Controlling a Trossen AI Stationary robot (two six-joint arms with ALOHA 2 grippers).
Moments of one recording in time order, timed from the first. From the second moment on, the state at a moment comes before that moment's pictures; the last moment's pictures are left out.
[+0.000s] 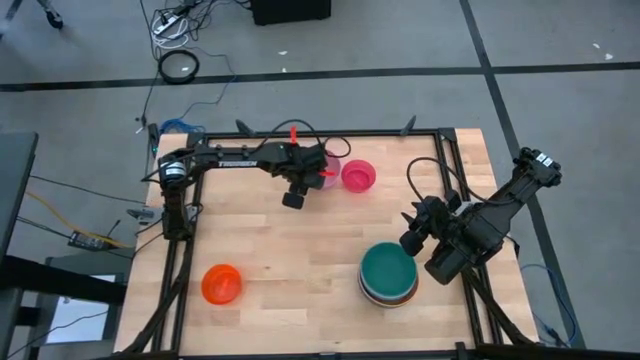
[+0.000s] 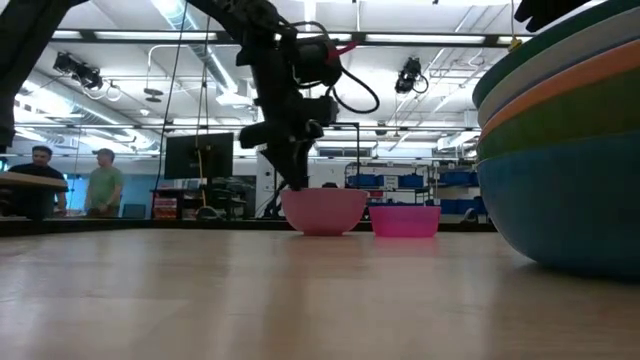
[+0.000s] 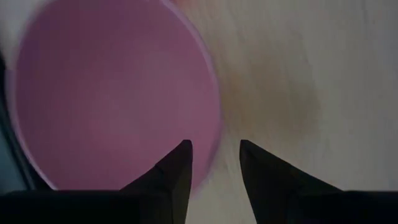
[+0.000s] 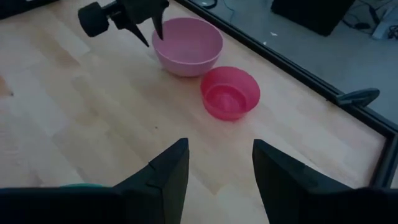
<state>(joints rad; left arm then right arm) 0.29 1.89 1.46 -0.79 -0.11 0.63 0.72 1.34 1.31 -1.57 0.92 1.54</state>
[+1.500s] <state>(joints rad) -0.02 1.92 1.77 -0.85 0.02 0.49 0.72 1.34 1.31 -1.57 0.92 1.58</state>
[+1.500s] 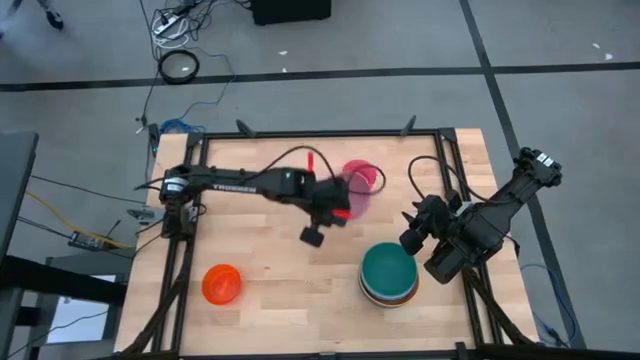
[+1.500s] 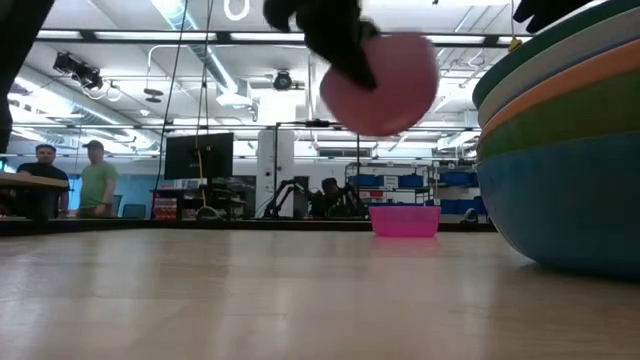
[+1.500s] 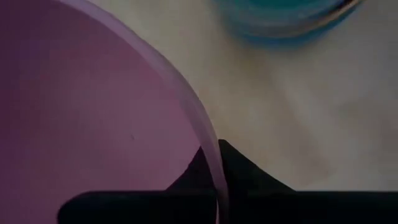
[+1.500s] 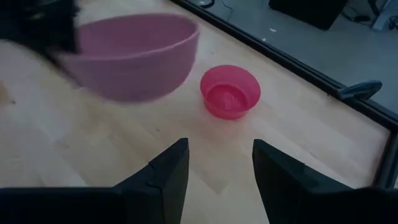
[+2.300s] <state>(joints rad) -0.23 2.07 1.80 -0.41 0.12 0.35 0.72 1.34 1.31 -1.57 0.96 1.57</state>
